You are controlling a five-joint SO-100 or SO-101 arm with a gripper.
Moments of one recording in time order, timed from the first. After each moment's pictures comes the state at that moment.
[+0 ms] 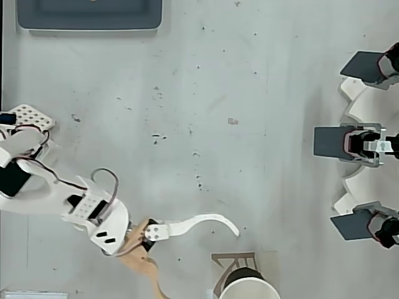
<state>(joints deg) 33.0 86.6 142.9 -60.0 -90.4</state>
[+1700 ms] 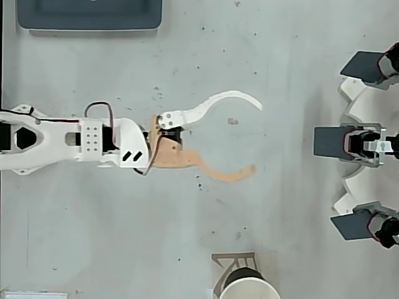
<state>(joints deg) -4.3 96.8 141.8 -59.9 -93.9</state>
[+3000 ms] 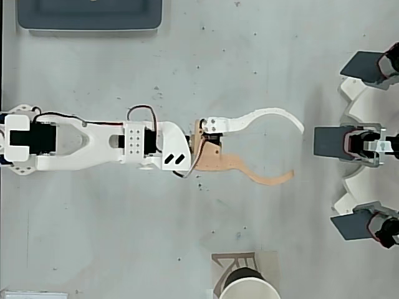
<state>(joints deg) -3.4 74.6 116.3 -54.8 -92.6</state>
